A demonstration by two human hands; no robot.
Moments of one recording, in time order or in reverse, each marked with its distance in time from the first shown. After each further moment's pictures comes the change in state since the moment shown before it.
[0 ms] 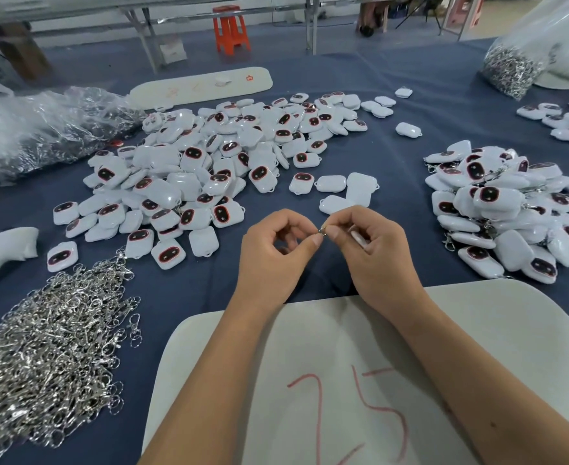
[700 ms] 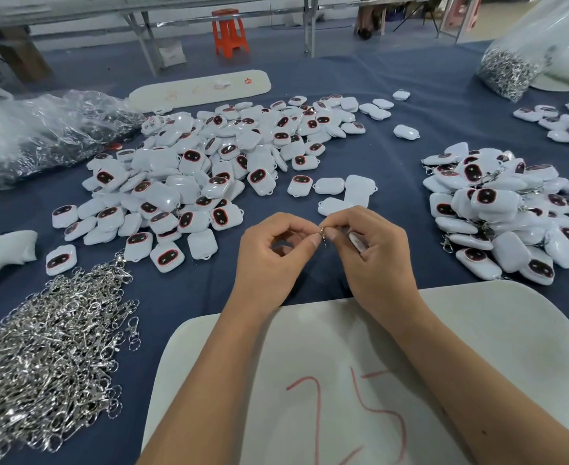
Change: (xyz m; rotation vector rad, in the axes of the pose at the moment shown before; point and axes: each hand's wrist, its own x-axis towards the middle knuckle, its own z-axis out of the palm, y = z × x) left_hand 0.000 0.005 -0.002 -0.028 -0.024 0.034; right_hand -0.003 -0.003 0.000 -0.129 0.053 -0.209
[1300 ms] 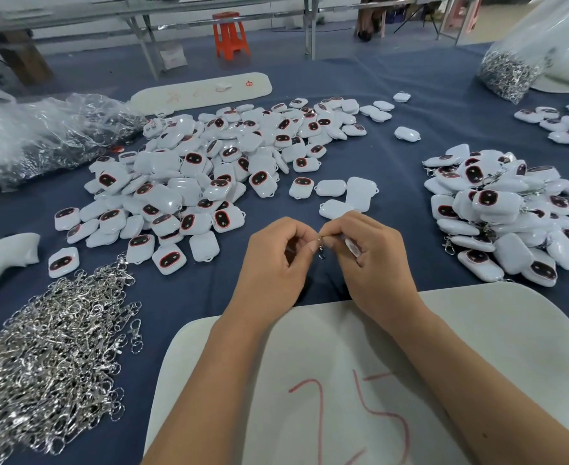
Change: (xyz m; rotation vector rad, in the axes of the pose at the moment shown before) left_hand -0.002 -0.004 -0.002 0.202 -0.053 0.046; right_hand 0.000 0.003 -0.001 -0.138 -0.081 -0.057
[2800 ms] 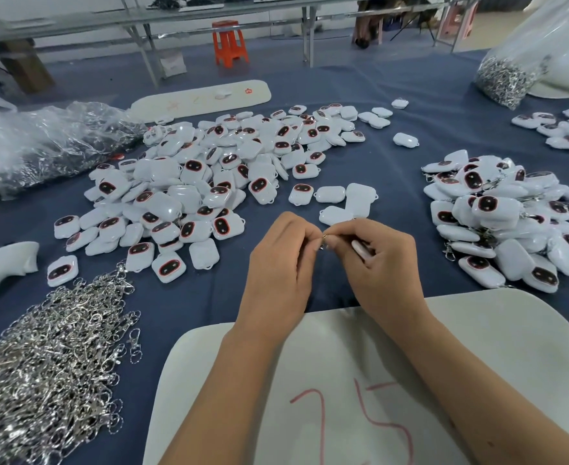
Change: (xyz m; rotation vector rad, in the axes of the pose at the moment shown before) left_hand -0.001 0.010 0.007 0.231 0.124 0.244; right_hand 0.002 -0.001 -0.003 0.070 0.117 0.026
